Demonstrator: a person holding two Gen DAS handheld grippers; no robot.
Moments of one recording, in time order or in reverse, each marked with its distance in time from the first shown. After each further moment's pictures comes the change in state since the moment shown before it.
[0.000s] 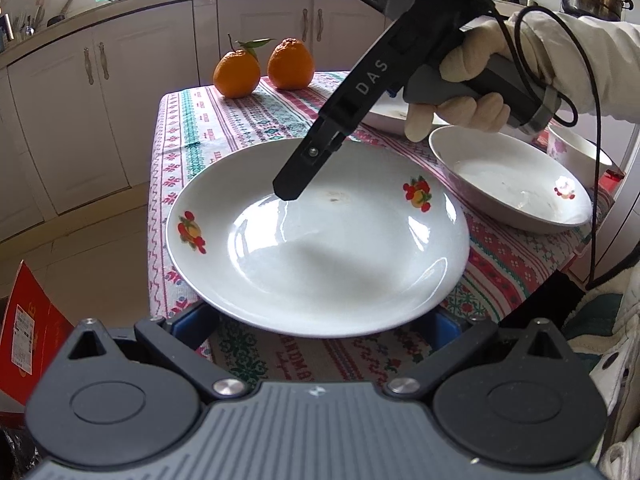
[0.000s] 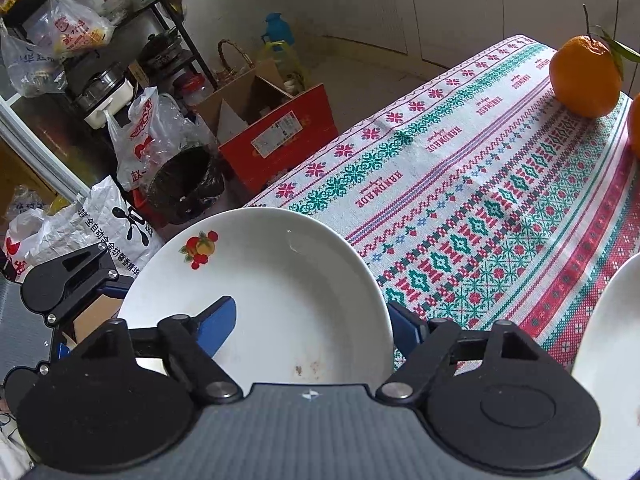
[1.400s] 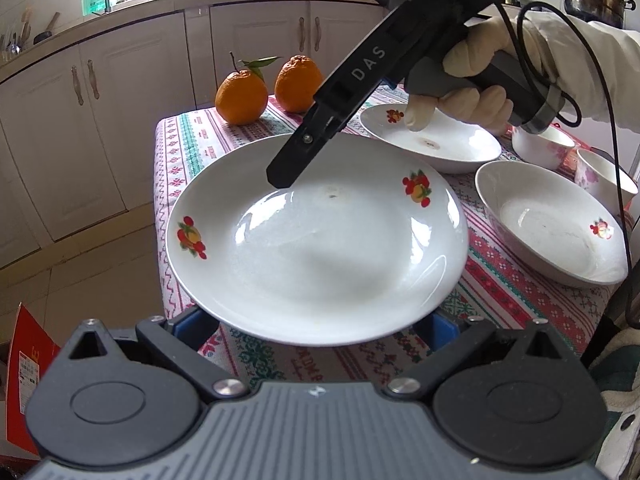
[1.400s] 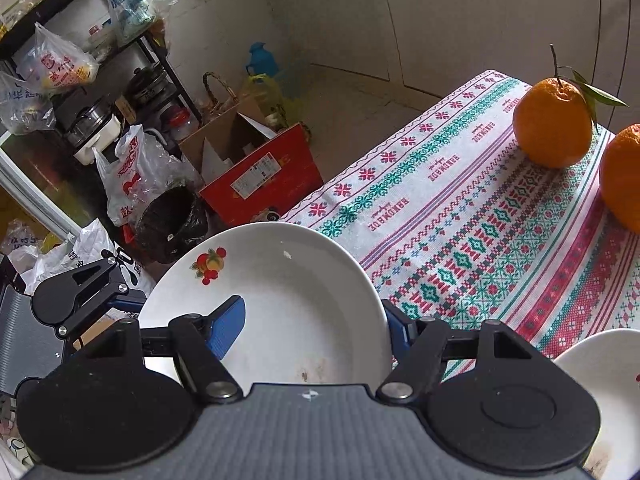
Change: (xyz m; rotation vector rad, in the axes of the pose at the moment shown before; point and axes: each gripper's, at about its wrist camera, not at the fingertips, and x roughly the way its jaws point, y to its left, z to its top) left arm 0.033 0.030 0.047 0.038 -0.019 -0.007; right arm -0.021 -0.042 0.044 0.039 -0.084 -0.025
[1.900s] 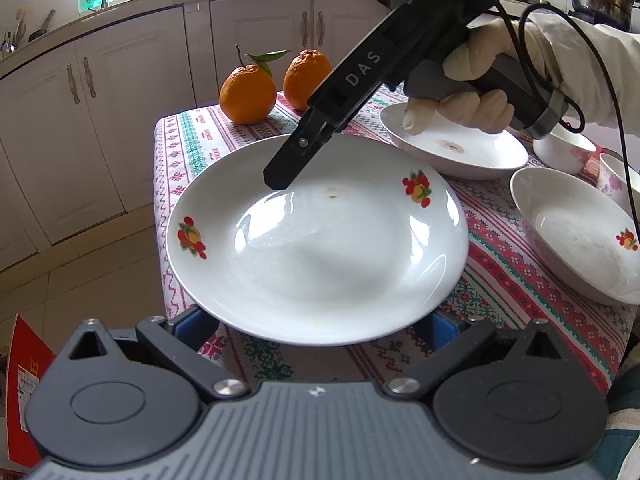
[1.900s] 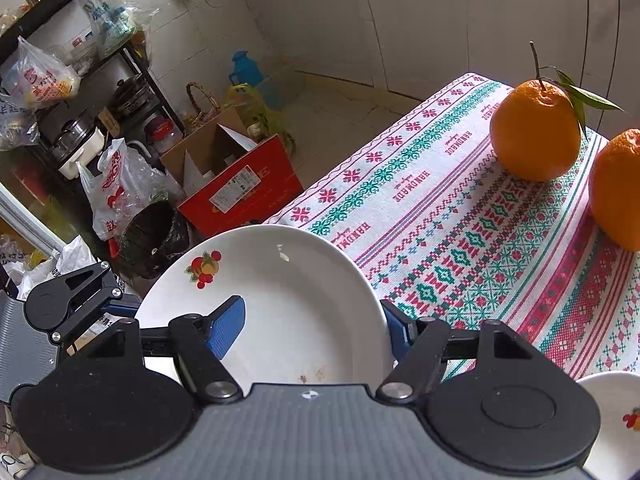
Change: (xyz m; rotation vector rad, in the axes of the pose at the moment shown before) left arm 0.019 0.012 0.011 0.006 0.013 0.000; right arm 0.015 -0.027 0.016 0.027 -0.016 -0.023
